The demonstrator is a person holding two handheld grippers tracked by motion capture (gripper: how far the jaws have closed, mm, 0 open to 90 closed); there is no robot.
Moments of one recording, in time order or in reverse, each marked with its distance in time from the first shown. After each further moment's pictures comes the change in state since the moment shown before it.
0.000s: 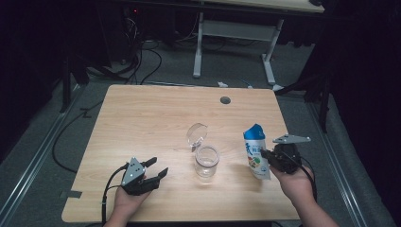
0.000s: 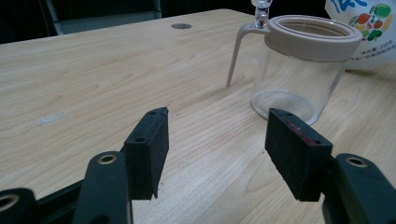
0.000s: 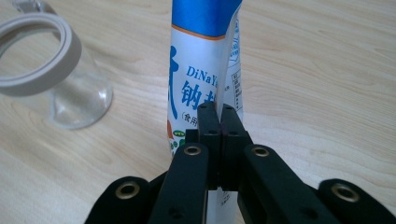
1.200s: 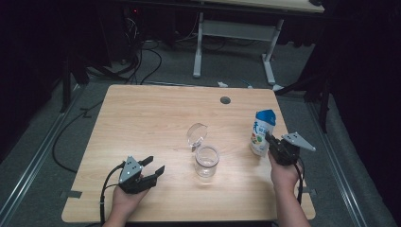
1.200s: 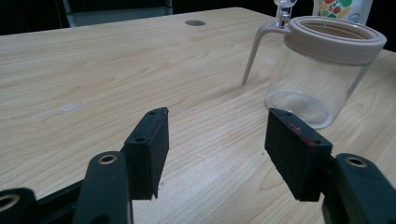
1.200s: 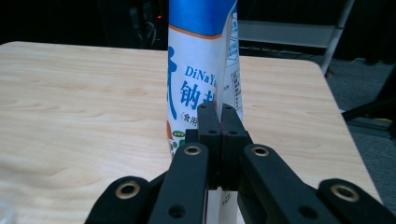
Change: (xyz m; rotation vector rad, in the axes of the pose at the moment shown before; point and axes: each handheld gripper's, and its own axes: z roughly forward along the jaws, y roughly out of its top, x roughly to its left) left arm 0.008 0.000 -0.003 0.009 0.039 -0.045; right arm -0.030 -0.021 0.046 -0.441 -0.144 0.160
